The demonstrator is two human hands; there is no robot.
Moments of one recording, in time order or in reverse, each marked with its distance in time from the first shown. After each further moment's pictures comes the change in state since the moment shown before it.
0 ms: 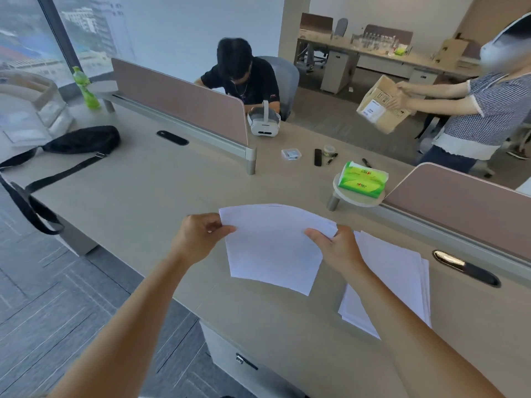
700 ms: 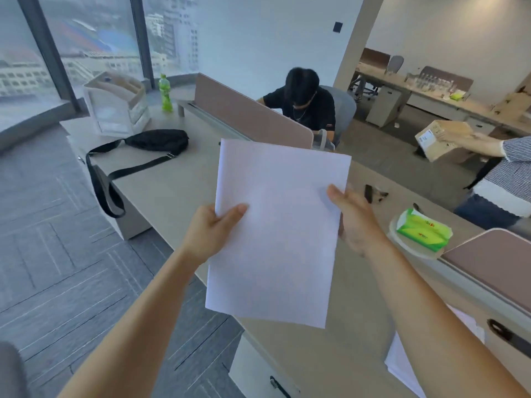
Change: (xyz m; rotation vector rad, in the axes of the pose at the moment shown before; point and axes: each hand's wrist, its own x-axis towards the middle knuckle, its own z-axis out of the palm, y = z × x) left_hand -0.026 0.027 -0.152 -0.396 0.190 -0.211; right_hand 0.032 -0.170 0.115 0.345 -0.340 -0.061
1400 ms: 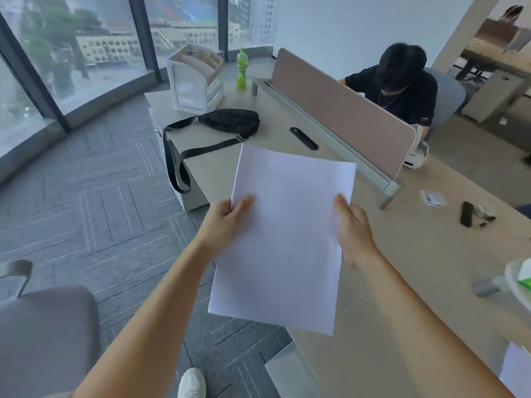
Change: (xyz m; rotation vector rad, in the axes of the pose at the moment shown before) left_hand 0.065 -0.060 -0.117 0.031 0.219 -0.139; right_hand 0.108 0.082 0.147 -0.090 -0.082 0.152
